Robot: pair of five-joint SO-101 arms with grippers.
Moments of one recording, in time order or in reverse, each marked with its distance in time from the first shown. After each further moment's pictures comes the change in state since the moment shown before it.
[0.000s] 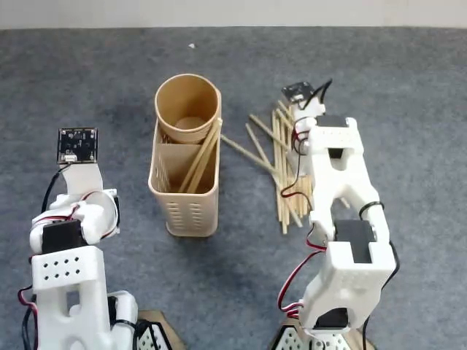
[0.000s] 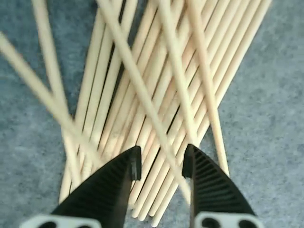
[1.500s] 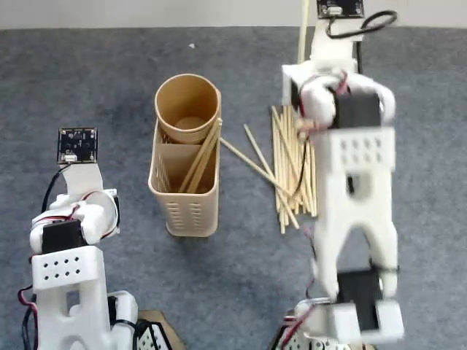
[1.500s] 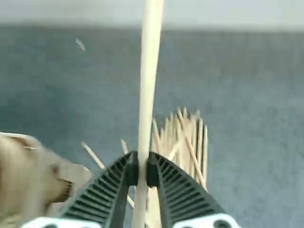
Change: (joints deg) left arm 0.0 0.0 0.0 0.0 0.0; right arm -6.9 -23.3 -30.7 13.7 -21.5
